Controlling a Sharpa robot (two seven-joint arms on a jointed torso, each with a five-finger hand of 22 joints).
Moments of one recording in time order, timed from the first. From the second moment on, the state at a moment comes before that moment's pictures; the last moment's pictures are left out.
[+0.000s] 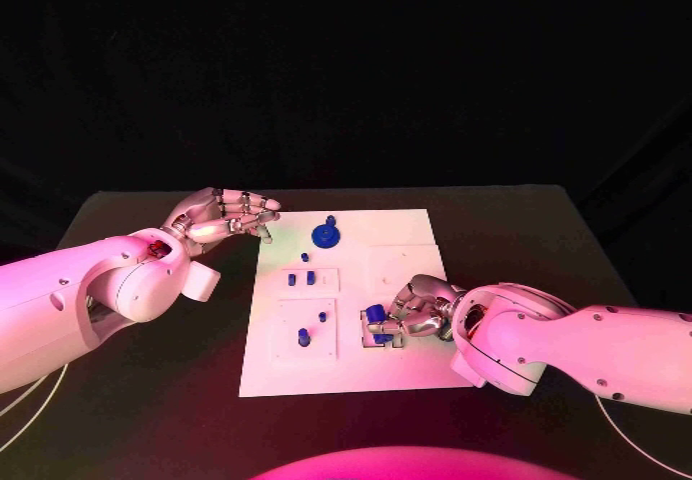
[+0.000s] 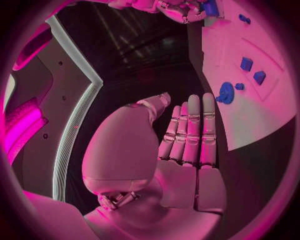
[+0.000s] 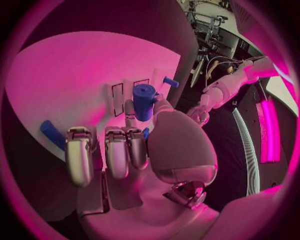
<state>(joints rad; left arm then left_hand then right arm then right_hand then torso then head) 1.18 -0.94 -0.03 1.49 -0.26 -0.13 0.30 1.41 -0.19 0.52 0.12 0.09 0.85 0.21 0.21 0.35 0.90 0.15 0.44 0.16 0.91 0.08 0.91 0.39 0.17 0.84 0.19 0.66 0.69 1.15 -0.93 -0.20 1.89 -1.01 -0.42 -0.54 1.21 -0.05 0.00 0.29 0.18 1.01 0.08 0.41 0.47 1.47 0.00 1.57 1.31 1.47 -0.06 1.57 1.31 0.01 1.47 0.04 1.52 1.31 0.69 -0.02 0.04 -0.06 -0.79</state>
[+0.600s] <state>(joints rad) 1.18 -0.94 -0.03 1.49 -0.26 -0.13 0.30 1.41 -0.19 0.52 0.12 0.09 0.85 0.21 0.21 0.35 0.89 0.15 0.44 0.16 0.91 0.08 0.91 0.39 0.17 0.84 0.19 0.66 0.69 1.15 -0.92 -0.20 1.89 -1.02 -0.40 -0.55 1.19 -0.06 -0.01 0.29 0.18 1.03 0.07 0.41 0.47 1.47 0.00 1.57 1.31 1.46 -0.07 1.57 1.31 0.01 1.47 0.04 1.52 1.31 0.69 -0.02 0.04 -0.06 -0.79</state>
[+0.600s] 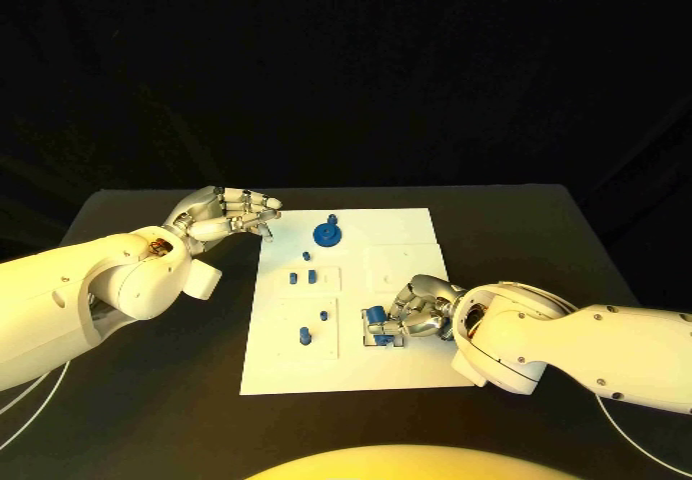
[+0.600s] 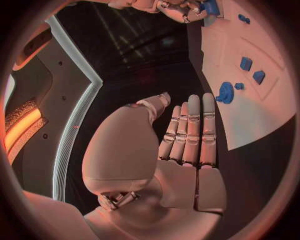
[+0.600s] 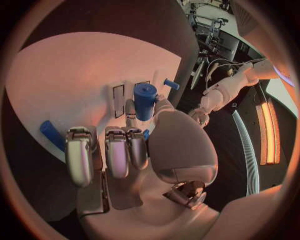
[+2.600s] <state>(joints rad) 1.18 -0.94 -0.03 1.49 -0.26 -0.13 0.30 1.42 -0.18 0.52 0.12 0.09 0.85 0.21 0.21 0.35 0.89 0.15 0.44 0.16 0.91 0.08 0.91 0.39 0.17 0.85 0.18 0.66 0.68 1.21 -1.19 -0.20 1.94 -1.04 -0.45 -0.35 1.30 -0.07 -0.08 0.29 0.19 0.97 0.09 0.40 0.48 1.47 0.00 1.57 1.31 1.46 -0.07 1.57 1.31 0.01 1.47 0.04 1.48 1.31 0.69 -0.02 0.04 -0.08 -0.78</state>
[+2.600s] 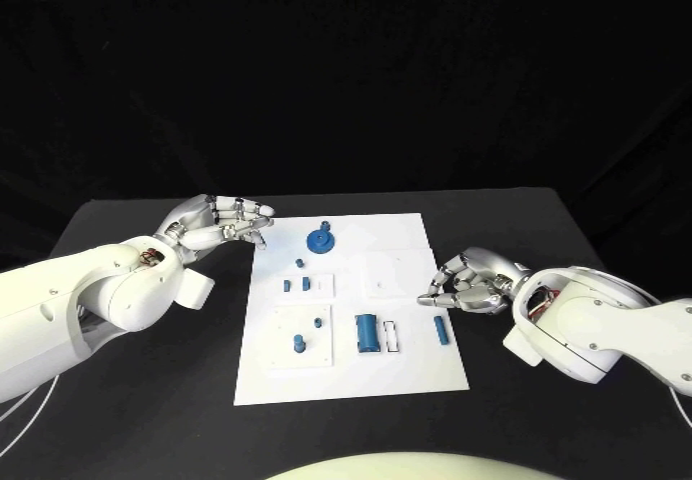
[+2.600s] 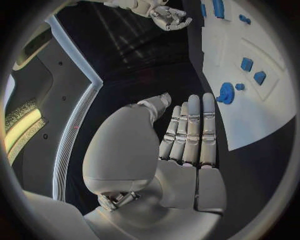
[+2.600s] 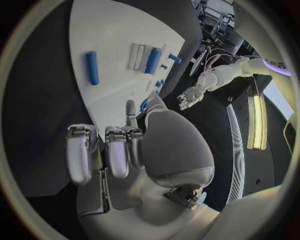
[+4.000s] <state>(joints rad) 1.18 -0.94 -0.03 1.49 -0.26 -0.13 0.31 1.42 -0.18 0.52 0.12 0.09 0.85 0.21 0.21 0.35 0.89 0.15 0.44 0.16 0.91 0.08 0.91 0.39 0.17 0.85 0.18 0.66 0.69 1.10 -1.15 -0.21 1.89 -1.29 -0.38 -0.49 1.30 -0.07 -0.08 0.29 0.19 1.00 0.08 0.41 0.49 1.47 0.00 1.57 1.31 1.47 -0.06 1.57 1.31 0.01 1.47 0.04 1.49 1.31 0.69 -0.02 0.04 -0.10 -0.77</state>
